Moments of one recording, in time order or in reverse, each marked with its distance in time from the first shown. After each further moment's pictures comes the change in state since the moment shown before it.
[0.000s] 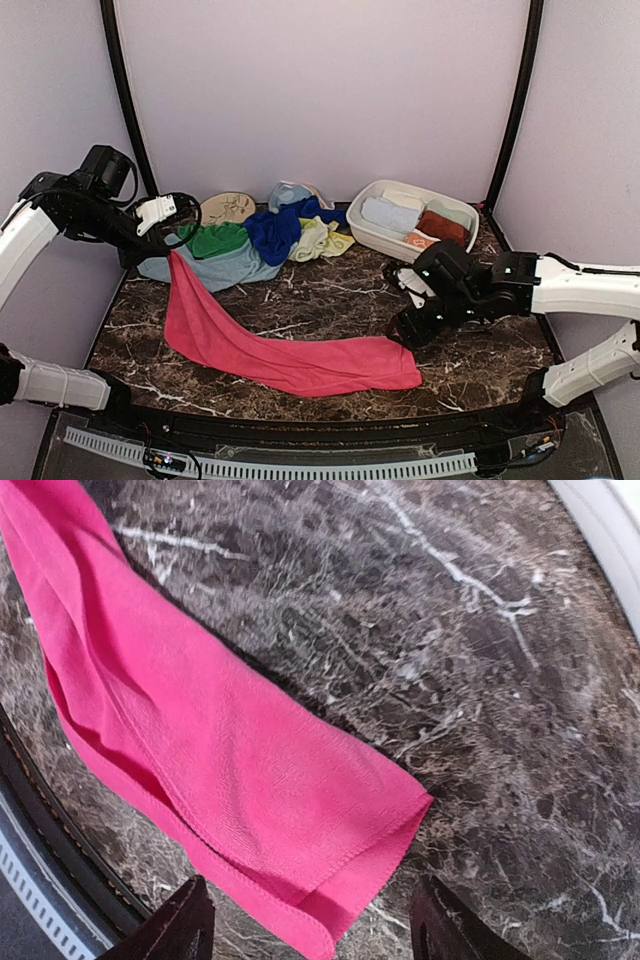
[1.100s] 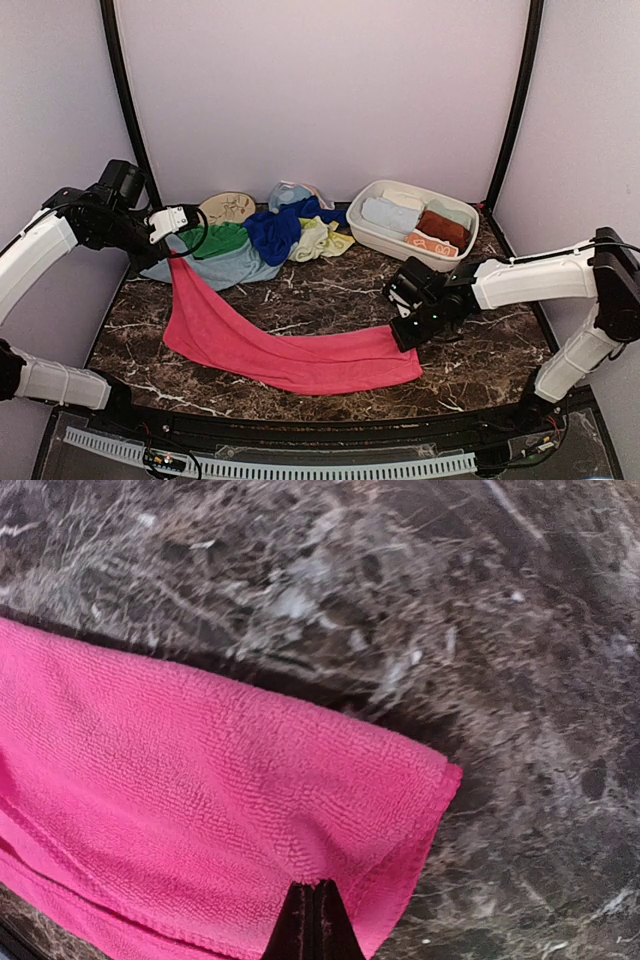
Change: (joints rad) left arm 0.000 0.025 -0.148 0.200 -0.209 0.039; right arm -0.109 0.348 -0.034 0.113 -0.034 0.121
